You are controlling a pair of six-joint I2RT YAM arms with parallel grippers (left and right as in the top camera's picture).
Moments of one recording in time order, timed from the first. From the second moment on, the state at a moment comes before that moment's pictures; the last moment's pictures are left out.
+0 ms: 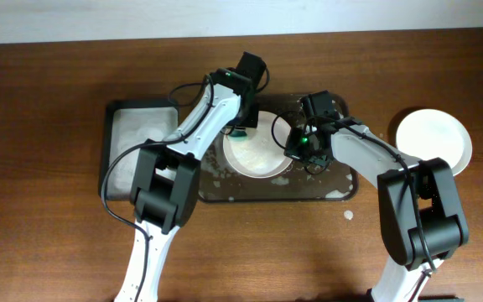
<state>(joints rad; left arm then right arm) -0.48 2.42 2.09 -1.02 -0.10 -0.35 0.25 1.94 1.18 -0.48 -0.20 0.60</state>
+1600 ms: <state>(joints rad) -0.32 2.43 2.75 -1.66 0.00 -0.34 0.64 1.66 1.22 -0.77 1.30 0.30</state>
